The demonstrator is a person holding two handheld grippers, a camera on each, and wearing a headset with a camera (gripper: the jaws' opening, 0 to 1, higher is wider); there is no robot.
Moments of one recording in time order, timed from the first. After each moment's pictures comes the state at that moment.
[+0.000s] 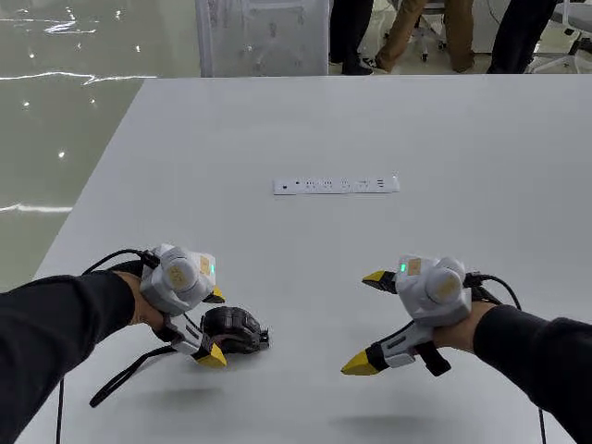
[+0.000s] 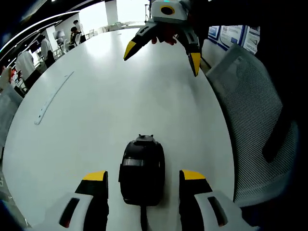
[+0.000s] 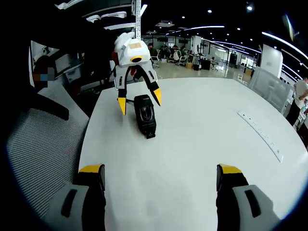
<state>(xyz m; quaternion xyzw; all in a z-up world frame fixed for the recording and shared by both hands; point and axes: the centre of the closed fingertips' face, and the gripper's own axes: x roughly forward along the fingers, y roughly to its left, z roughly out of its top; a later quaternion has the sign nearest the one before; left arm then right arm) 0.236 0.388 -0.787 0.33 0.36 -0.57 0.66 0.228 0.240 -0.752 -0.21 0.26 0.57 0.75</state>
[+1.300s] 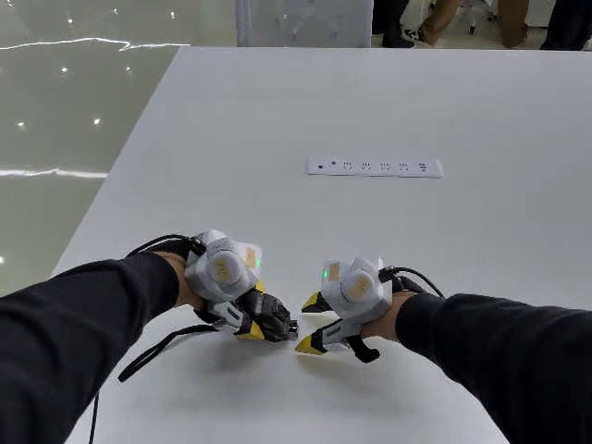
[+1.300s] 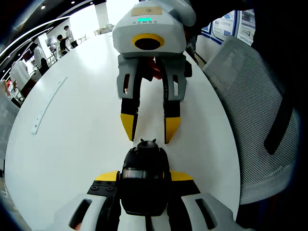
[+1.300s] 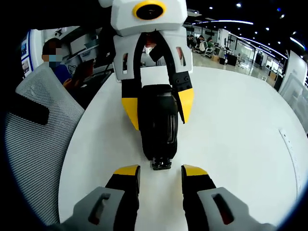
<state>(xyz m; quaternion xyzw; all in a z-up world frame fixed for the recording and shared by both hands) 0.236 0.378 -0.795 0.36 0.34 -0.58 0.64 0.228 0.349 -0.819 -0.26 0.29 0.63 0.67</state>
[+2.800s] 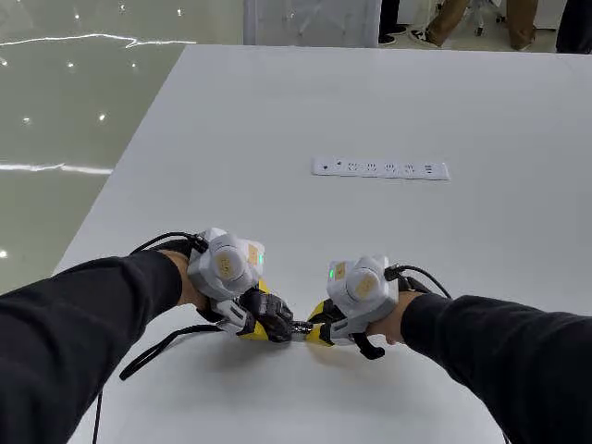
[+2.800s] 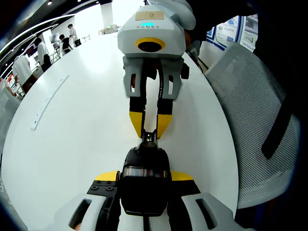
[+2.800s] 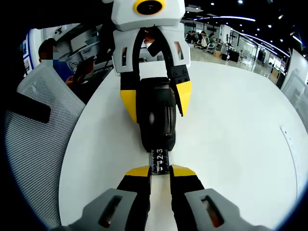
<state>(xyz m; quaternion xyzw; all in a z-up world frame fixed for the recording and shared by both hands) 0.237 0.378 -0.795 0.33 0.35 -0.58 0.65 0.231 0.337 -0.821 -0.27 0.31 0.63 0.66</state>
